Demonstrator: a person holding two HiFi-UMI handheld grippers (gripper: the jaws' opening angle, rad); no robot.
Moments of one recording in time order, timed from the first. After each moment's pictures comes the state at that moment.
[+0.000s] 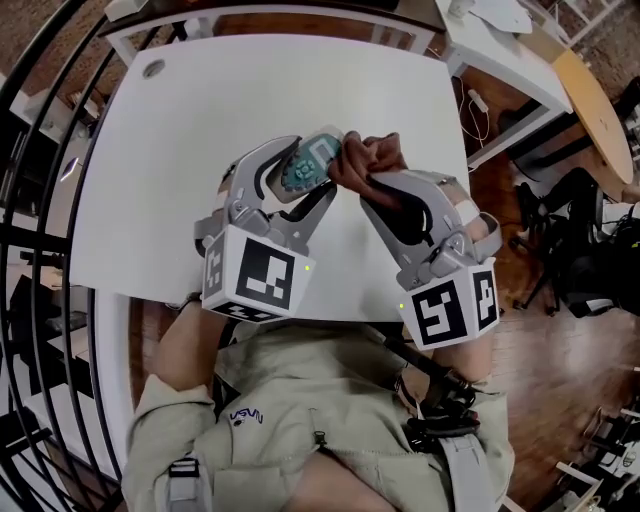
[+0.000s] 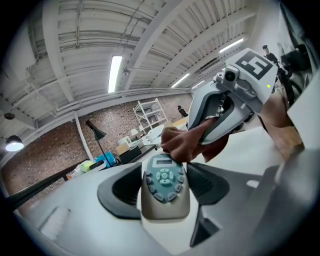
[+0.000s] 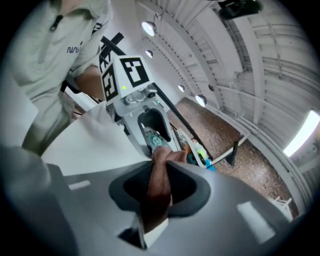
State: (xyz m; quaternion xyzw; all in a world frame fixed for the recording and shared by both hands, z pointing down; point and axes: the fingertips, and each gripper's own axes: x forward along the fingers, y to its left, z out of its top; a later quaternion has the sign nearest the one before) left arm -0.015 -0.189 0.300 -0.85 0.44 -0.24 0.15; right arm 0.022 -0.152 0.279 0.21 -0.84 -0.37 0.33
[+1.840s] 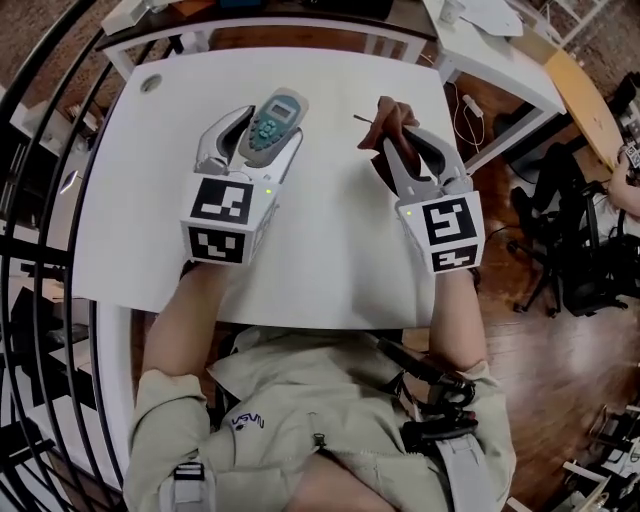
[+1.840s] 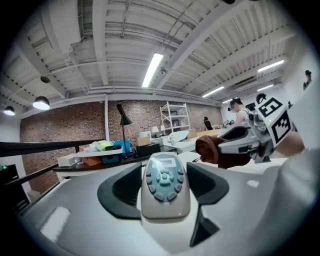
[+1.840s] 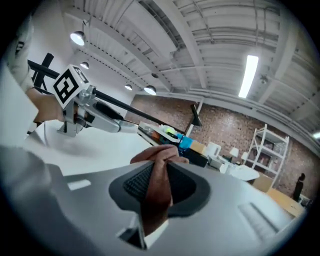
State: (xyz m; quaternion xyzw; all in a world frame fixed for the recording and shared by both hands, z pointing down) left arm -0.078 -0.265 0.278 -0.83 0.54 -0.11 0.03; right arm 0.073 -0.271 0.283 0.43 -0.87 -0.16 0.20
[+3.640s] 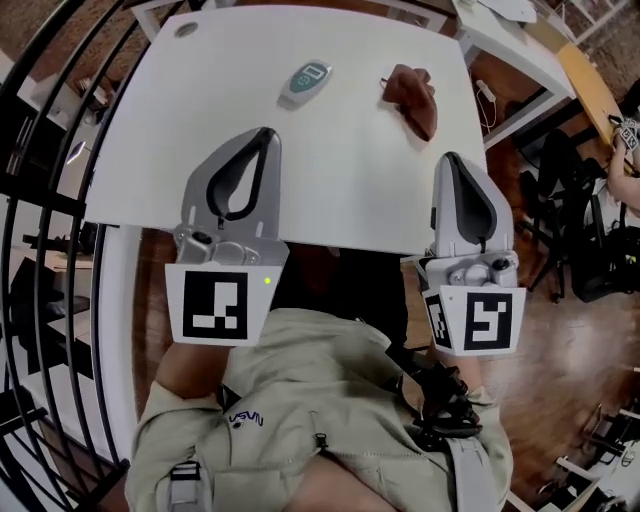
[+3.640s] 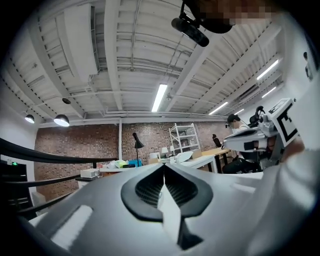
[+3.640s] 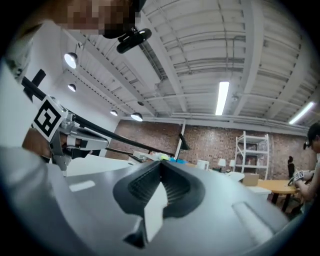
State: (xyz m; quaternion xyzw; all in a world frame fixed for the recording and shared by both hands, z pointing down) left arm -0.100 -0.065 0.223 -0.79 0.60 0.01 0.08; right arm 0.071 -0.073 0.214 0.50 -0.85 -0.17 0.03
